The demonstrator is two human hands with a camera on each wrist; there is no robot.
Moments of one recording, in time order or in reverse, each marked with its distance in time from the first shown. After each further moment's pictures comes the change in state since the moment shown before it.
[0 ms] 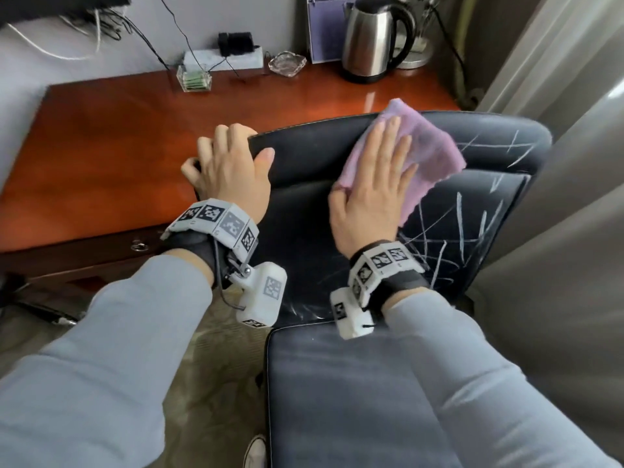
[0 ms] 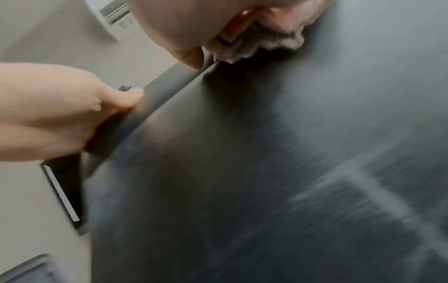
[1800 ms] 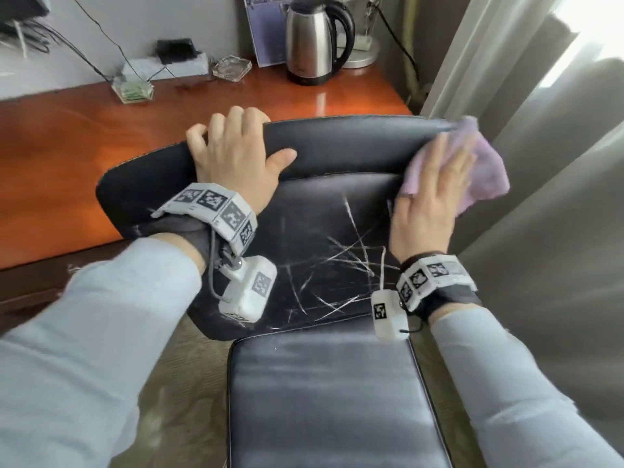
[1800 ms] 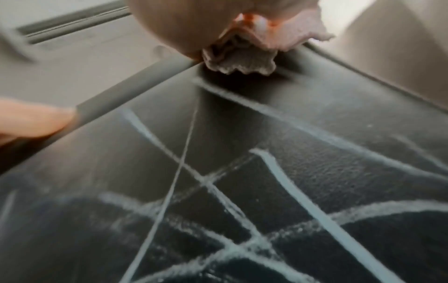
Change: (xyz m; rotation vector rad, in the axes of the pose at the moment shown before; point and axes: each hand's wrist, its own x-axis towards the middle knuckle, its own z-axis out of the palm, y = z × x) left_hand 0.008 0.107 0.038 0.159 -0.038 0.327; right_hand 0.010 0.173 -0.038 0.098 0.191 0.099
